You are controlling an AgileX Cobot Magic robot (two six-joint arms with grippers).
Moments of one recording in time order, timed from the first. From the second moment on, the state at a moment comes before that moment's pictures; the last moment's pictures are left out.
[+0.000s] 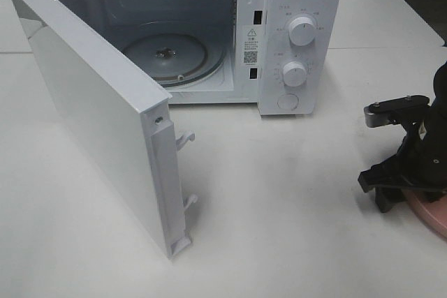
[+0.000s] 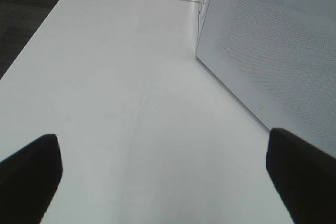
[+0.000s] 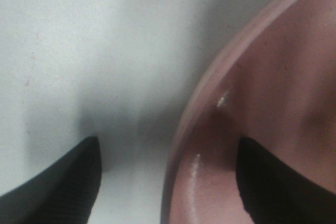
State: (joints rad) left arm 0.07 0.00 -0.50 -0.03 1.04 -0.09; right arm 0.14 1.77 -0.74 -0.26 0.45 0.23
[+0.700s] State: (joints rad) left arm 0.07 0.00 -0.50 -0.03 1.04 -0.09; right arm 0.15 1.78 -0.76 -0.37 0.53 0.31
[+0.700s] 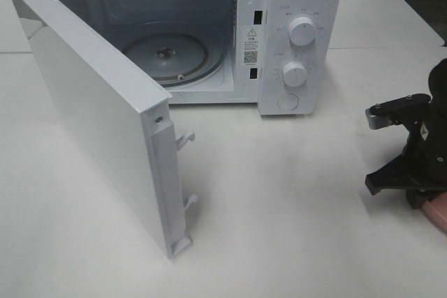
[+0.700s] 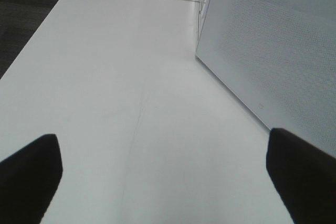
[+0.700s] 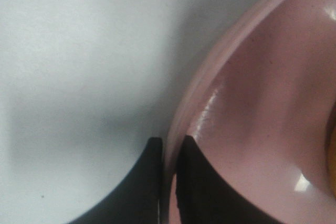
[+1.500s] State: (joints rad) left arm 0.07 0.00 -0.50 -0.03 1.04 -0.09; right arm 0.29 1.71 -0.75 -0.55 0.73 0.56
